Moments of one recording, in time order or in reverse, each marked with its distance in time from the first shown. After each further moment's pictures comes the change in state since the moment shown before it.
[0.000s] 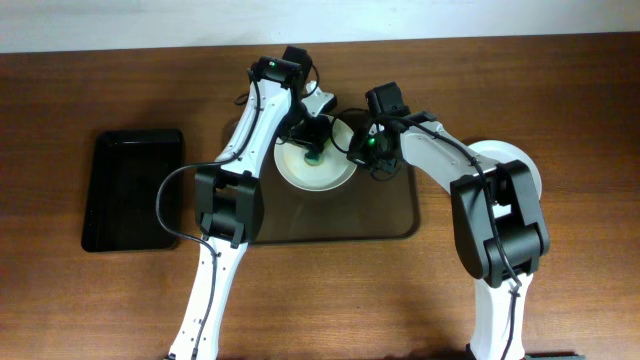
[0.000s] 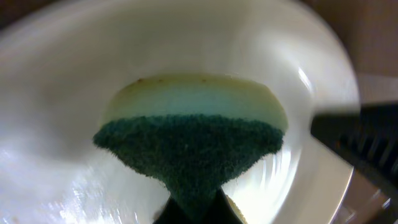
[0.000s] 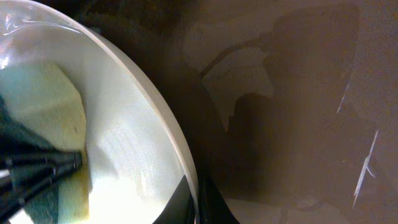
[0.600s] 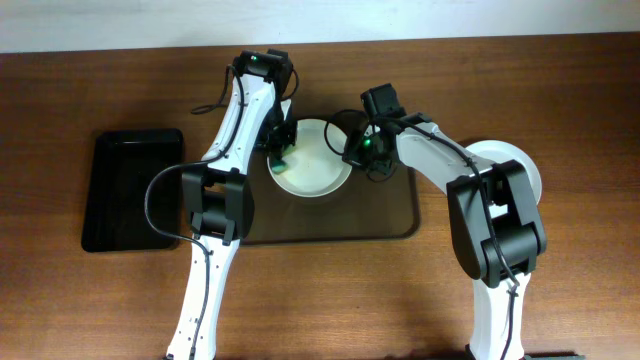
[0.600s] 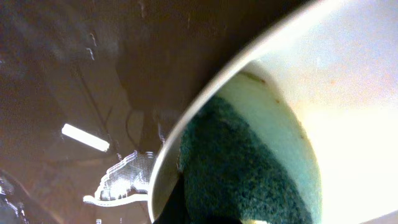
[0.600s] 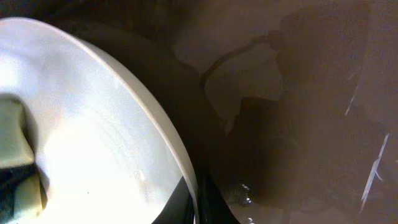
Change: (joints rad) left arm 0.061 -0.006 0.017 -0.245 -0.307 -0.321; right arm 0.016 0.005 0.001 0.012 -0.026 -0.015
